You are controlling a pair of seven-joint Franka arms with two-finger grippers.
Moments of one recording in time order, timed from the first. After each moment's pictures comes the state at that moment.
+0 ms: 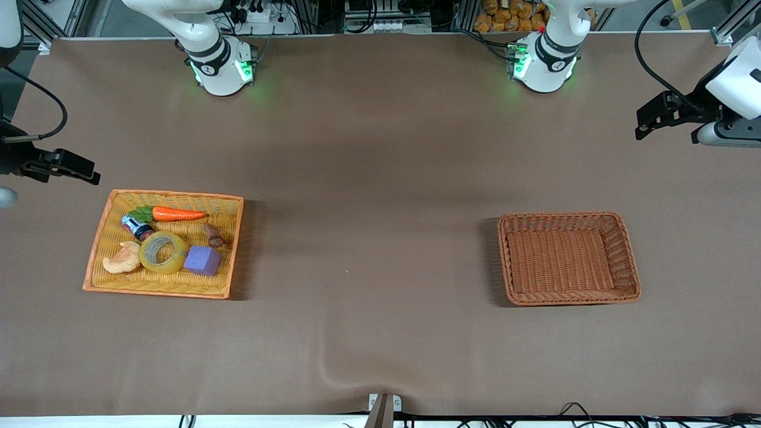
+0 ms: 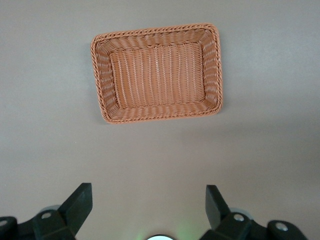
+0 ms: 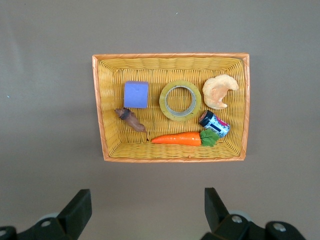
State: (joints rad) left arm -0.03 -0.06 -0.06 -1.59 -0.01 1.50 -0.01; right arm 0.00 0.12 -0.04 -1.45 0.02 1.50 0.03
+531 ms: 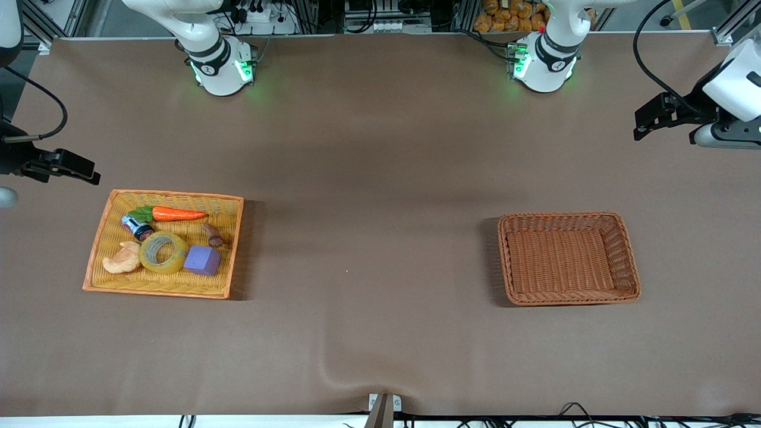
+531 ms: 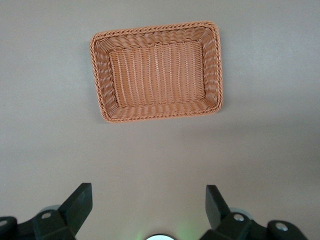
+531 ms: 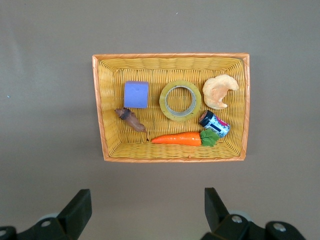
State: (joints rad) left arm -0.03 -0.06 -0.06 -1.60 -0.01 1.50 -0.01; right arm 0.00 0.12 -0.04 -1.45 0.02 1.50 0.03
